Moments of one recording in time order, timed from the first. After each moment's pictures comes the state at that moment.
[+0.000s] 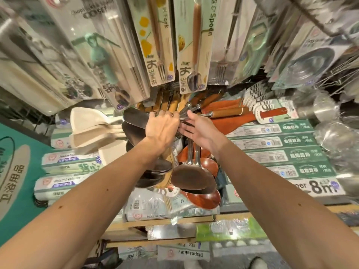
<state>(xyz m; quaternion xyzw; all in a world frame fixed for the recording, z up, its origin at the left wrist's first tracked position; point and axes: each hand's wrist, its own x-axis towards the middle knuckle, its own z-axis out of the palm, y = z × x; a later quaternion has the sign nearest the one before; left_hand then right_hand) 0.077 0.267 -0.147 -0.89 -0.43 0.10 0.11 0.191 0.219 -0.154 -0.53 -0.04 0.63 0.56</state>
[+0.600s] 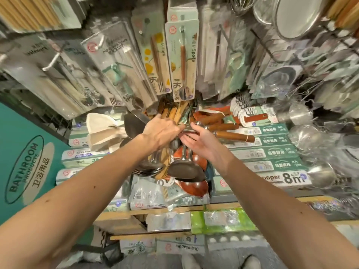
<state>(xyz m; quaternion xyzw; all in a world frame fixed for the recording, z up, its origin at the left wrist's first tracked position) 0.067 0.225 -0.067 -0.95 -0.24 0.14 0.17 0.182 0.148 -0.096 -0.46 0.08 0.66 0.59</state>
